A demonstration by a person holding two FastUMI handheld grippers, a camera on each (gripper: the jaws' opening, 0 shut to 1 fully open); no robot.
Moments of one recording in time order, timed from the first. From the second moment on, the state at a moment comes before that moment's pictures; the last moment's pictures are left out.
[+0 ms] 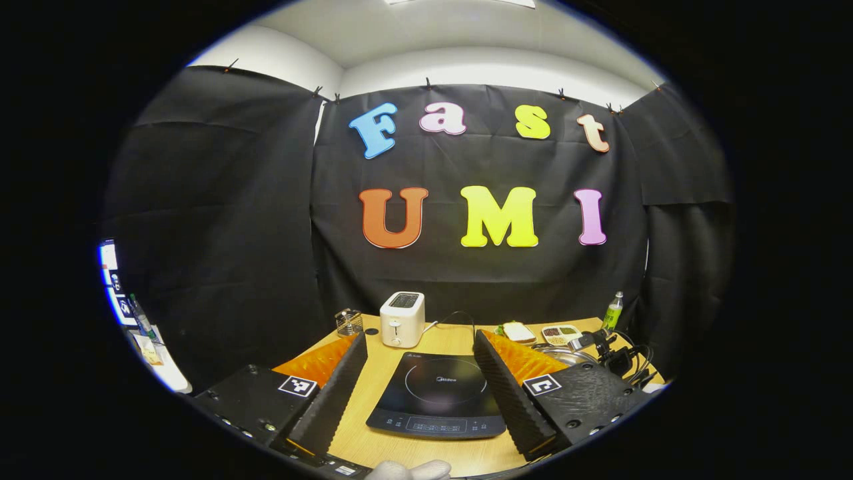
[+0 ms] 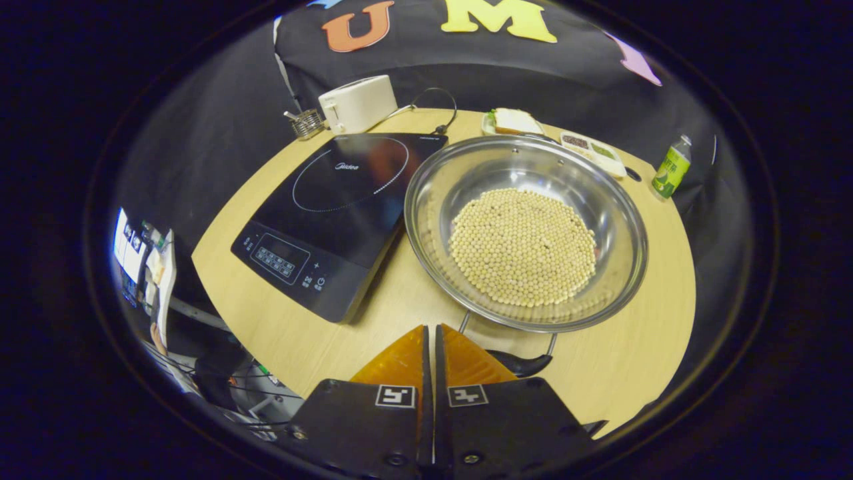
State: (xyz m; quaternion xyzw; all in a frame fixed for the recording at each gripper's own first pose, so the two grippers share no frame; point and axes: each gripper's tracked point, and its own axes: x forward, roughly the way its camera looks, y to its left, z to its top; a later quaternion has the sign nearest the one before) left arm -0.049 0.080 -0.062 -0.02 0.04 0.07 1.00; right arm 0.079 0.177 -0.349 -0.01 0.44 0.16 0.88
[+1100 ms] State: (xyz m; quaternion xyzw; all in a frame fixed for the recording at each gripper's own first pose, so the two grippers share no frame) left arm -0.034 0.059 -0.063 -0.04 0.03 0.04 1.00; right arm 0.076 0.080 -0.366 0.00 0.45 0.08 0.89
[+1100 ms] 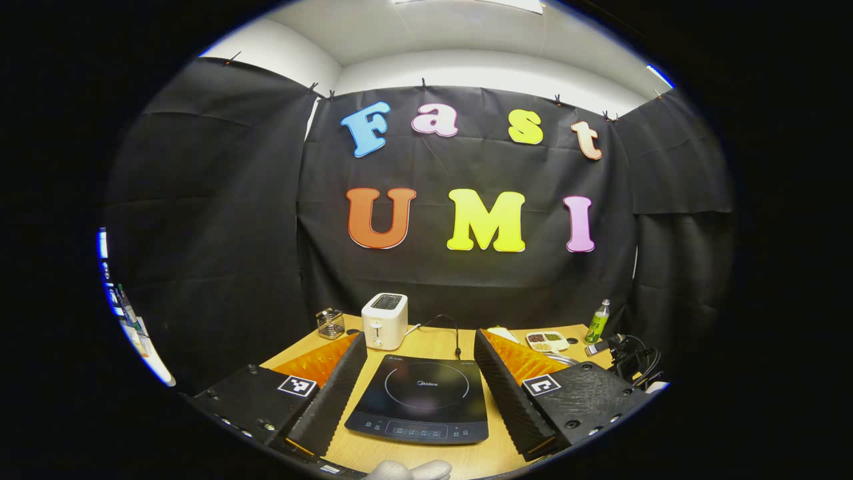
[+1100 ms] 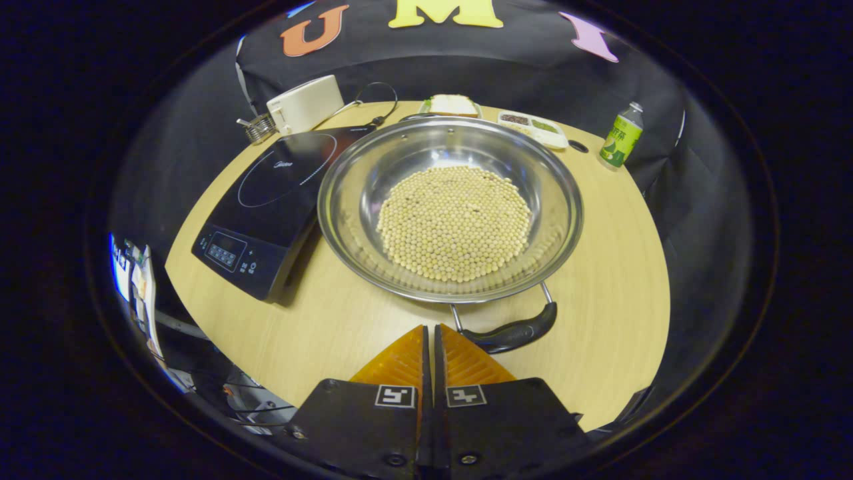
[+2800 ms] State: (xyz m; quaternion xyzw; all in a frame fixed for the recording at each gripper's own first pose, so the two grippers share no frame) left arm 0.033 -0.001 -0.095 -0.04 0.07 0.05 1.00; right arm 0.171 -0.085 -0.364 -0.04 0.44 0.01 0.90
